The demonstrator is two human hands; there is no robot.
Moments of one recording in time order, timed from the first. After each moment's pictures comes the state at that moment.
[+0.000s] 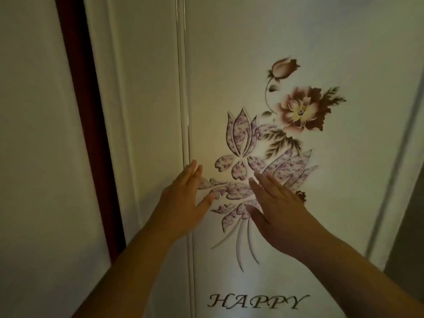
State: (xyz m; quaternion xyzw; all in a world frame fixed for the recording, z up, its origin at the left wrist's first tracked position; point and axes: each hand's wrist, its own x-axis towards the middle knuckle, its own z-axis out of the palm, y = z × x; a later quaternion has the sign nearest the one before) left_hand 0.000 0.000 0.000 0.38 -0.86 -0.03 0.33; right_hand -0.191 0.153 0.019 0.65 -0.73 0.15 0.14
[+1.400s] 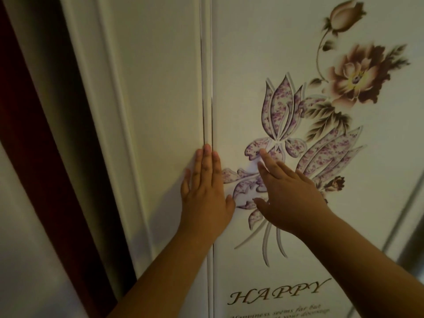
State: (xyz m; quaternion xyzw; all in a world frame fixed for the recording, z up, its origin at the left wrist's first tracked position) left_hand -0.030 -0.083 -0.048 0.36 -0.86 0.08 0.34; right_hand -0.172 0.039 0.000 0.56 -0.81 0.08 0.14
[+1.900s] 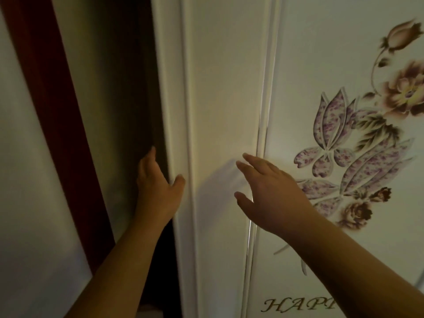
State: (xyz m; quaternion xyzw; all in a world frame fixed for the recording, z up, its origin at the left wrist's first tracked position) left_hand 0.149 -0.173 -0.053 0.44 -0.69 -0.23 0.52; right_hand -0.034 -0.011 -0.008 0.63 -0.73 0.17 0.19
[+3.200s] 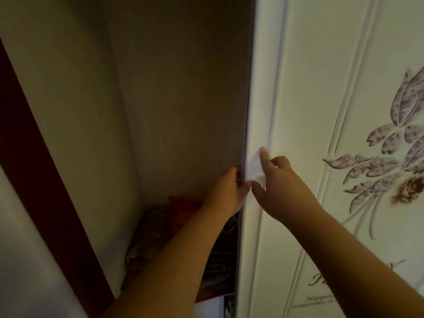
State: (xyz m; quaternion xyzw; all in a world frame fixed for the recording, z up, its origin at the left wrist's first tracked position) left_hand 0.159 -0.227 -0.124 0.34 -0.83 -0.33 0.29; right_hand 0.092 -0.102 -0.074 0.50 -0.82 0.25 0.12
